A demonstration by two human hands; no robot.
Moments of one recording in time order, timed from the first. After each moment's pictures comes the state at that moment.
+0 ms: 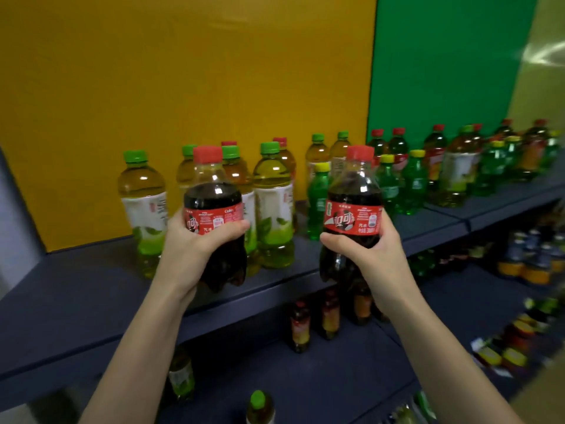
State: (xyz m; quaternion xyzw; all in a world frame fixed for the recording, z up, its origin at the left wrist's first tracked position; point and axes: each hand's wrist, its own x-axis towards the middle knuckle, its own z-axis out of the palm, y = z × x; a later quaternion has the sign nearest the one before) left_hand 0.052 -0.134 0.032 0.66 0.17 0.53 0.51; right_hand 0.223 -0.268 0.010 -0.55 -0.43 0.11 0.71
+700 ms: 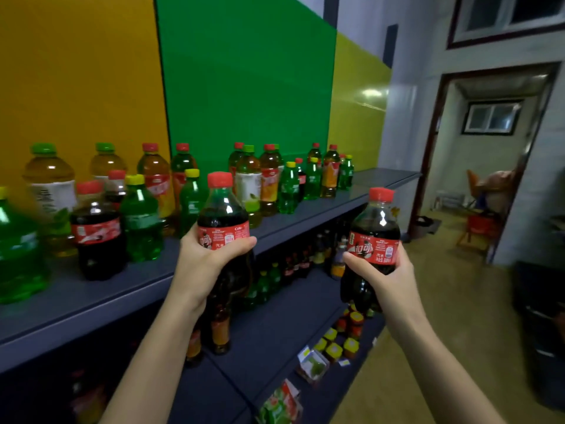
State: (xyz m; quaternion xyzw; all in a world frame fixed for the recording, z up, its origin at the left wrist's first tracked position) left_hand 0.427 -0.321 0.008 0.64 0.09 0.42 0.64; right_hand 0.538 -0.528 -0.015 -0.64 -0.26 -0.07 0.72
